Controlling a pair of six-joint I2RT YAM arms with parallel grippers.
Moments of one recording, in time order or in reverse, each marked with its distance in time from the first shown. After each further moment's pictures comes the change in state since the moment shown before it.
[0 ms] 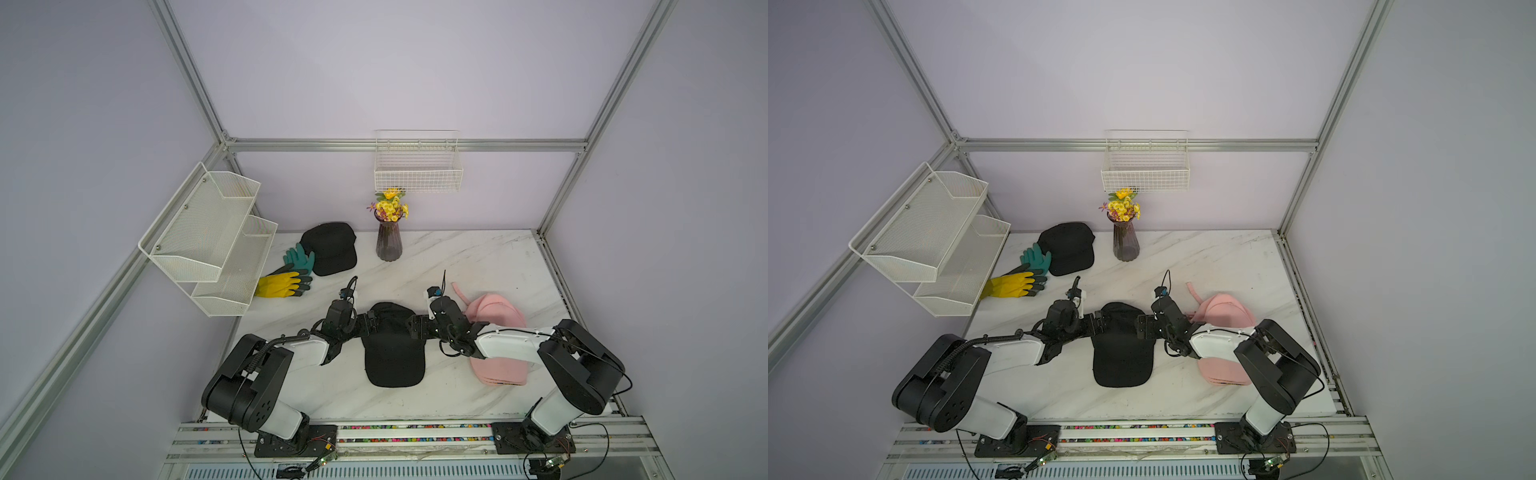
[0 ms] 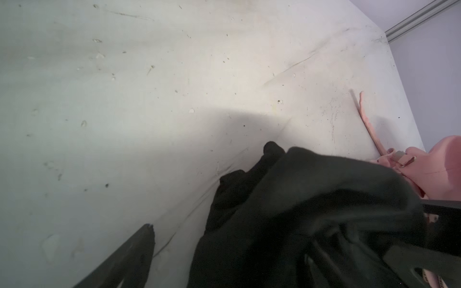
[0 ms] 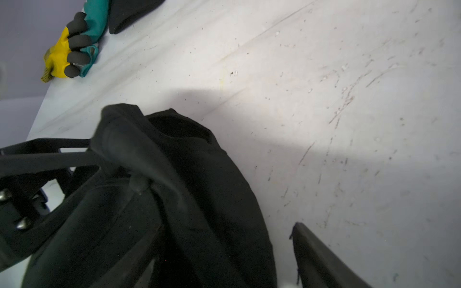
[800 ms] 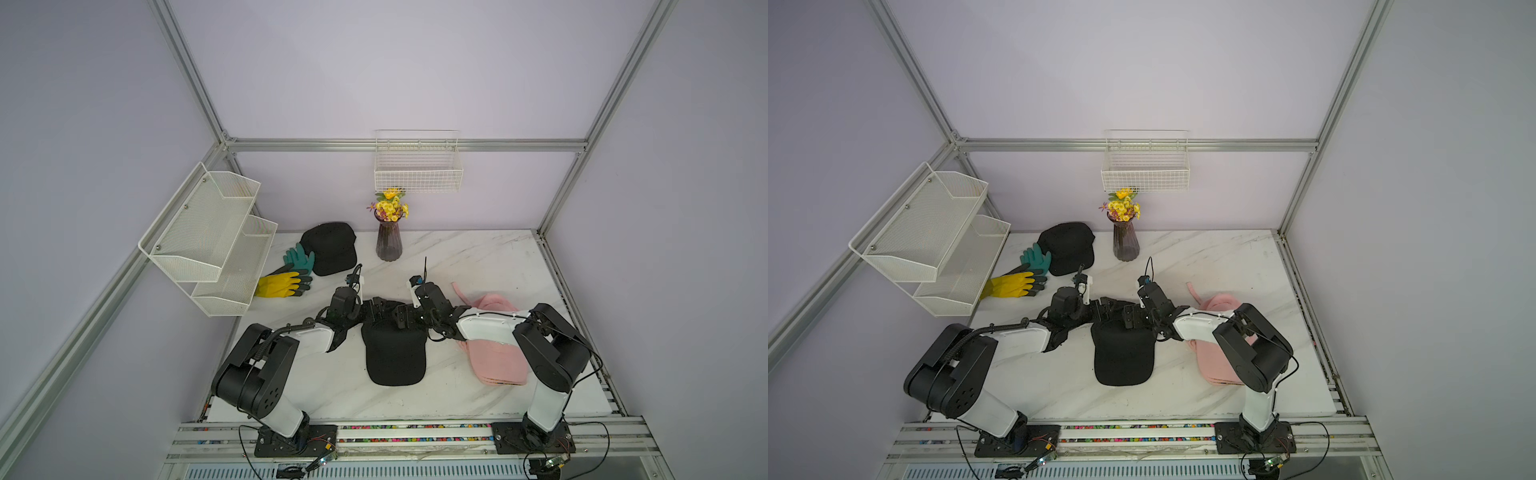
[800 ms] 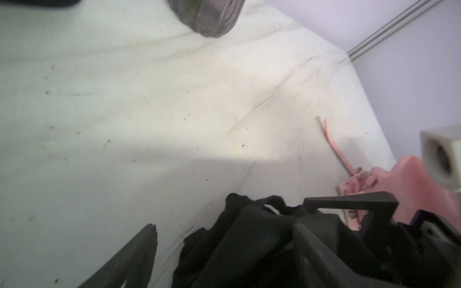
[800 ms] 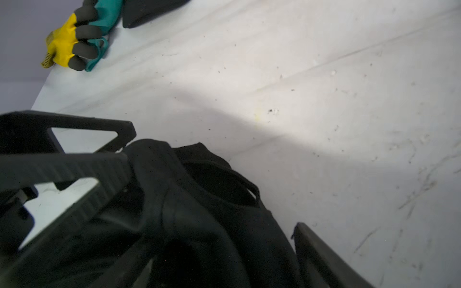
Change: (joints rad) left arm 0.000 0.113 0.124 0.056 0.043 0.031; right arm -0.014 0.232 0.243 -0.044 -0.050 -0.111
